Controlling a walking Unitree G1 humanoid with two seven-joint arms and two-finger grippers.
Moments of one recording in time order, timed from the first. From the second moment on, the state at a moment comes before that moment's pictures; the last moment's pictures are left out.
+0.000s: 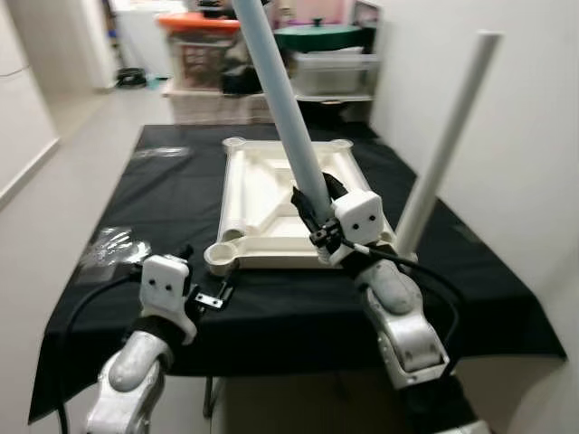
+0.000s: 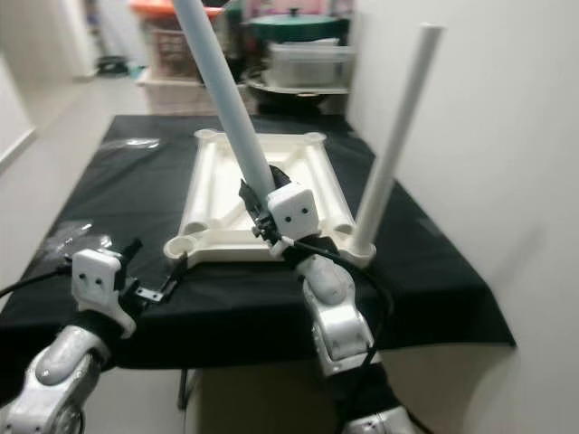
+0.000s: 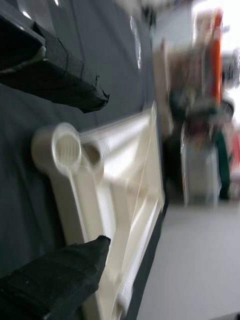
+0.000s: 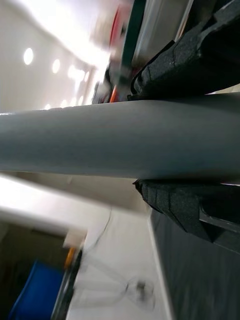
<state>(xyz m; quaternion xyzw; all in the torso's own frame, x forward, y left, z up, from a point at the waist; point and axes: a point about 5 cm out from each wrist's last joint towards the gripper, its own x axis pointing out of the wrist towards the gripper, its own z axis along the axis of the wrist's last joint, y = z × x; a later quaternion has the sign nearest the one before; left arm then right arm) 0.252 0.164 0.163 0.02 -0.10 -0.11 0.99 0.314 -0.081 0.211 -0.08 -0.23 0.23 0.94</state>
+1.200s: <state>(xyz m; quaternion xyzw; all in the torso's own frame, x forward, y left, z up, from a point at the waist) 0.259 0.178 0.216 -0.24 -0.18 -0.15 0.94 0.277 -0.078 0.153 -0.21 -0.13 0.50 0.83</state>
